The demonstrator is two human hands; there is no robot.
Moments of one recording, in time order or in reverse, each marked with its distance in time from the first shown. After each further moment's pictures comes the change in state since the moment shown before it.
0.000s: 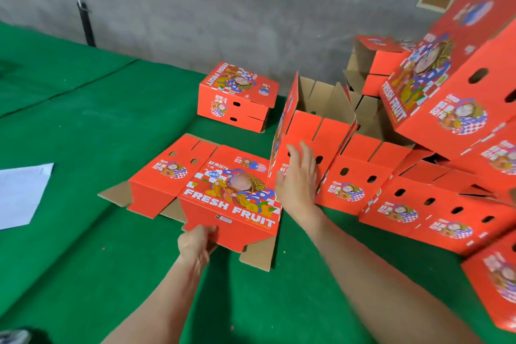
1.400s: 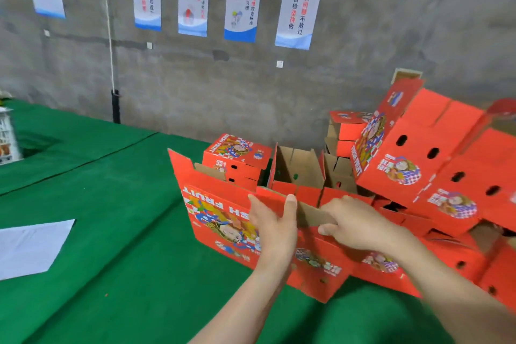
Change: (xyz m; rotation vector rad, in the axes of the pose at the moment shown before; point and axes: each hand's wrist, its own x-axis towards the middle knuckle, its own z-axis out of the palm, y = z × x) left_hand -0.248 0.006 0.101 0.186 -0.418 0.838; right_hand -0.021 -0.011 -0.240 -0.431 -0.586 -0.331
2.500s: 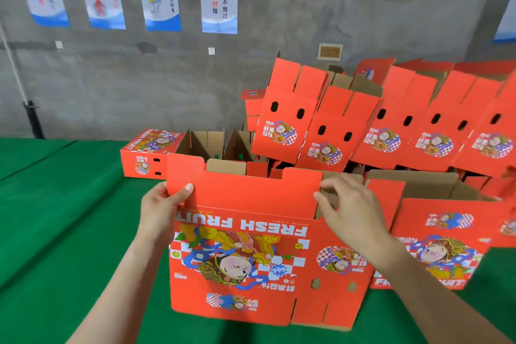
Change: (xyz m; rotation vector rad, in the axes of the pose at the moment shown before) left_hand -0.015 -0.019 0.028 -0.086 -0.157 0.016; right_hand -0.180 0.148 0.056 0.229 0.902 0.298
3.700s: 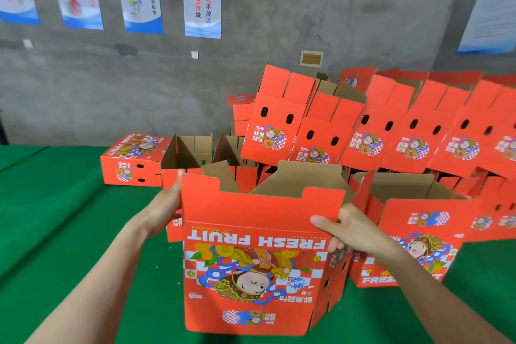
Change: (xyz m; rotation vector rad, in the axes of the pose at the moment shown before) left_hand 0.028 0.015 0.004 0.437 -0.463 -0.180; right_hand -0.010 0.041 0.003 0.383 -0.640 0.375
